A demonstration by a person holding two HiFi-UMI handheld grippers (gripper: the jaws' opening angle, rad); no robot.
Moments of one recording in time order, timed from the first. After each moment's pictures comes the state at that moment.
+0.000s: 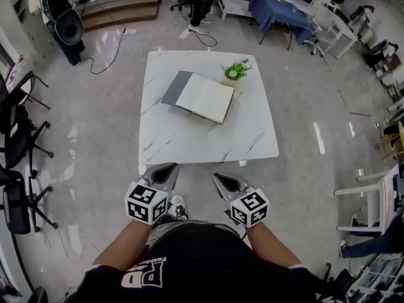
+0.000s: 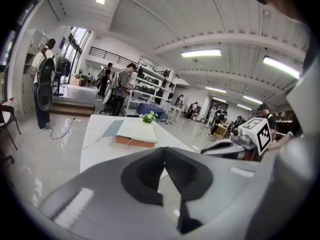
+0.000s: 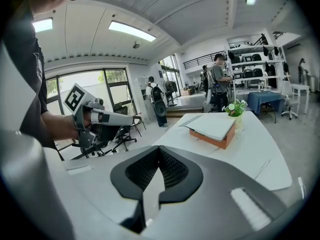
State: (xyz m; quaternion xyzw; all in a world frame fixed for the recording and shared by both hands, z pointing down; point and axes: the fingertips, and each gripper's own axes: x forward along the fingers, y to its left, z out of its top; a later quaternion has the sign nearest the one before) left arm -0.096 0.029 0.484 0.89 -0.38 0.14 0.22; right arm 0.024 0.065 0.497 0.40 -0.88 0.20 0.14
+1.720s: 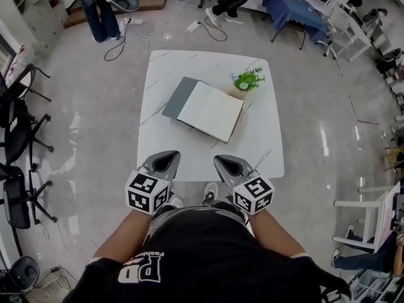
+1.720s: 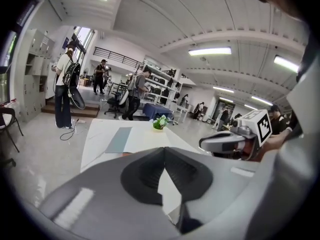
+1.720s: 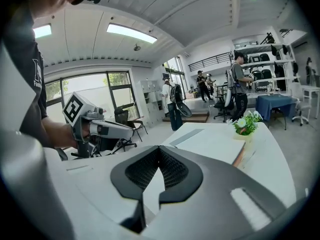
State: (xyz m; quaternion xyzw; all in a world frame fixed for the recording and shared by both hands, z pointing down) left arm -0.083 -0.101 0.491 0.87 -0.41 0.14 0.23; right arm 0.032 -0.088 0.479 0.37 -0.90 0.18 0.13
